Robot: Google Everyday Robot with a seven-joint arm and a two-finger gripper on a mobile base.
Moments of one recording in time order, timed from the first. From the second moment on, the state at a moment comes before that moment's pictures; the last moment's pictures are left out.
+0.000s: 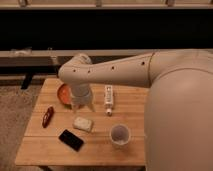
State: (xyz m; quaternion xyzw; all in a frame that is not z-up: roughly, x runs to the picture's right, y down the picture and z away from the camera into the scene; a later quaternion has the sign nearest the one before) arm -0.107 0.103 0.703 -0.26 0.23 0.64 0.68
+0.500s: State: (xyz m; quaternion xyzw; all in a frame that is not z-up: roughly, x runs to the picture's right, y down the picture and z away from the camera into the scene) arm -0.117 0.170 0.688 -0.30 0.23 0.67 0.64
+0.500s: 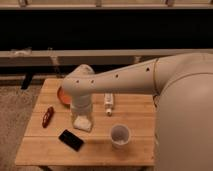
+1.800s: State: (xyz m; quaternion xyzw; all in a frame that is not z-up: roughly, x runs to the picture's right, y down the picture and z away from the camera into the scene) arm -0.138 0.278 0.747 -0.38 0.23 0.68 0.58
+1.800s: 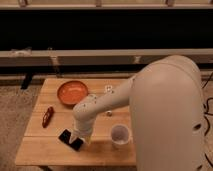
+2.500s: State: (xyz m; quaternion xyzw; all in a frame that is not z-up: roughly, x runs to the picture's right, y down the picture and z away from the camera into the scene) arm -0.160 0.280 0.757 -0.40 0.21 0.68 0.58
